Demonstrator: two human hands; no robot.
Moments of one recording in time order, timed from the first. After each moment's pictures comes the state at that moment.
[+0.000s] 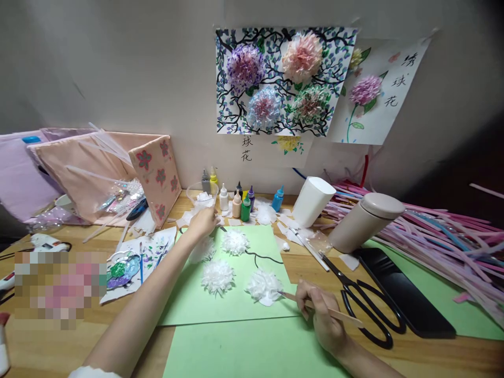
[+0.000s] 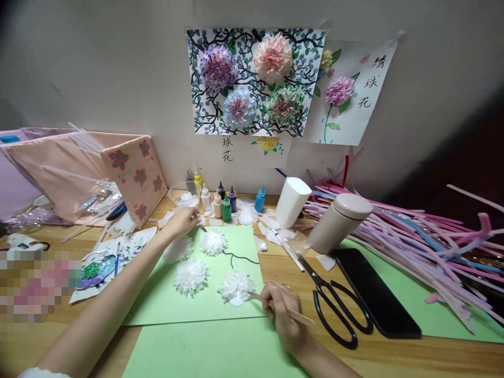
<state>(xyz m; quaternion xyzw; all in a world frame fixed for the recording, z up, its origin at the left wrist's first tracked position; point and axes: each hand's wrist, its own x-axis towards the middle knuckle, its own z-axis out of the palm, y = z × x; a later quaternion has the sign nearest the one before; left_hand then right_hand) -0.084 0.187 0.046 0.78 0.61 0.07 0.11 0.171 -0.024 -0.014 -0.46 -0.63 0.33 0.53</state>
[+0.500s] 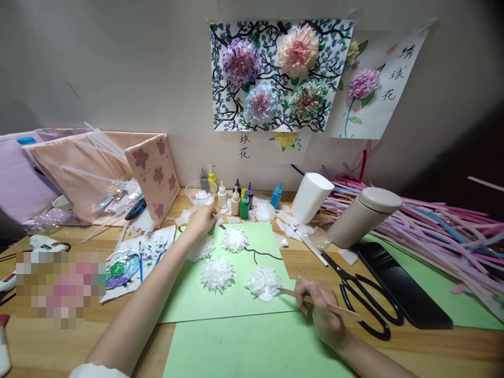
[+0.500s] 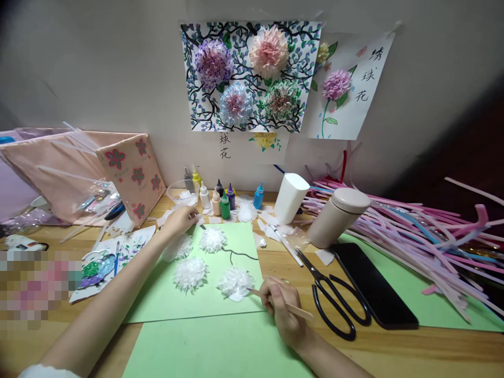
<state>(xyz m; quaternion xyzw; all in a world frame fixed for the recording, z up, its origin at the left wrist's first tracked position) -0.088 0.187 0.042 0.79 0.60 0.08 0.11 0.170 -0.022 -0.010 -0.46 -0.64 0.32 0.52</state>
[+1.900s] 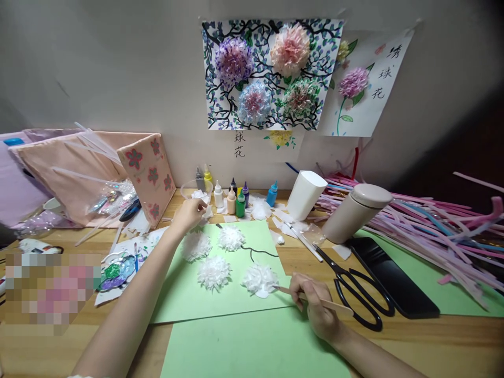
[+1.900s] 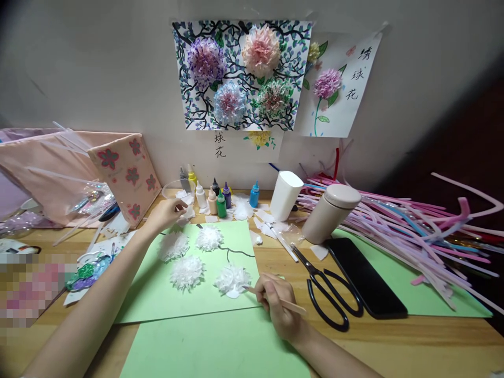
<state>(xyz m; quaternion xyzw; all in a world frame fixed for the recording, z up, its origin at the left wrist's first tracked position) -0.104 0.191 0.067 0.78 0.60 0.12 0.09 0.172 -0.024 -0.010 -0.47 -0.65 0.31 0.51</state>
